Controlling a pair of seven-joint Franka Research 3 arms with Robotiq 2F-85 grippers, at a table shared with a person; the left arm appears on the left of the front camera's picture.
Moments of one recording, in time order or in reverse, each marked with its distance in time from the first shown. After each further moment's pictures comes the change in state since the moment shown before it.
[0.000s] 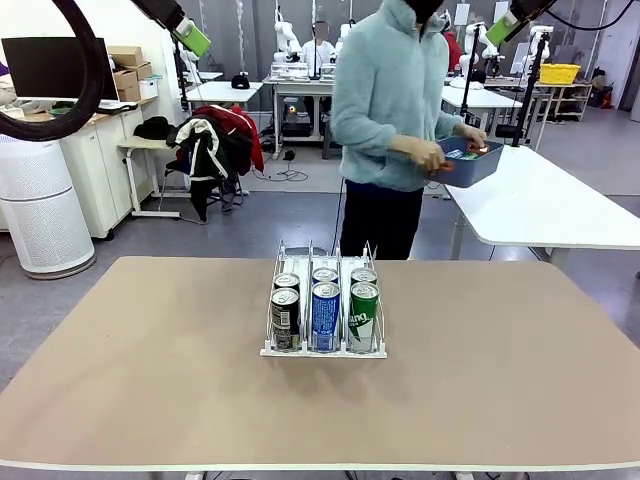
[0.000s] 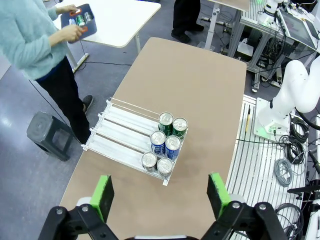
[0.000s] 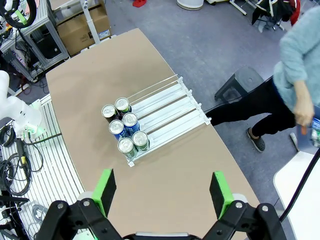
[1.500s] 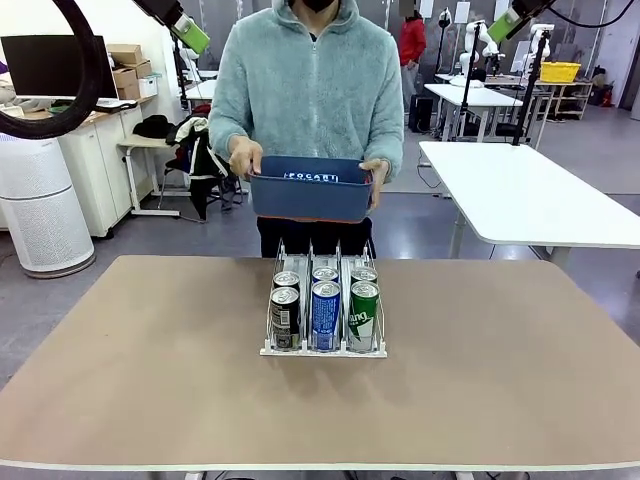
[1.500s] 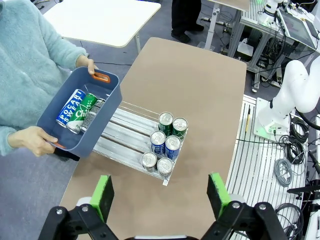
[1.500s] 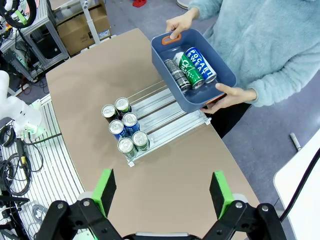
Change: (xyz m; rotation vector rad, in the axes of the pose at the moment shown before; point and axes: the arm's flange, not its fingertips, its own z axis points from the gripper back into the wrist) left arm 0.000 0.000 0.000 0.000 0.000 0.000; right arm 0.000 0.000 0.000 0.000 0.000 0.000
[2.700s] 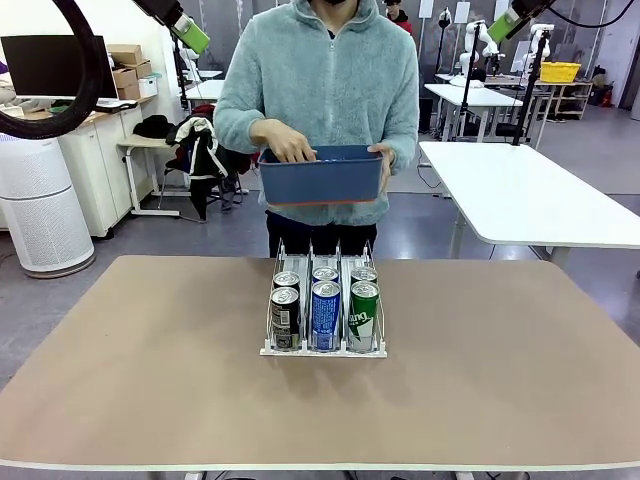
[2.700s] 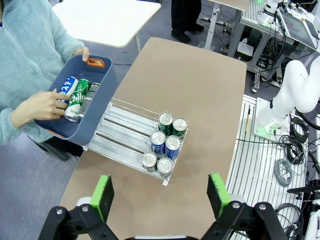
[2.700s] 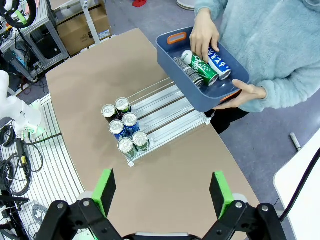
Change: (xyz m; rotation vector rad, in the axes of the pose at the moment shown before) left arm 0.000 0.000 0.000 0.000 0.000 0.000; right arm 0.000 0.000 0.000 0.000 0.000 0.000
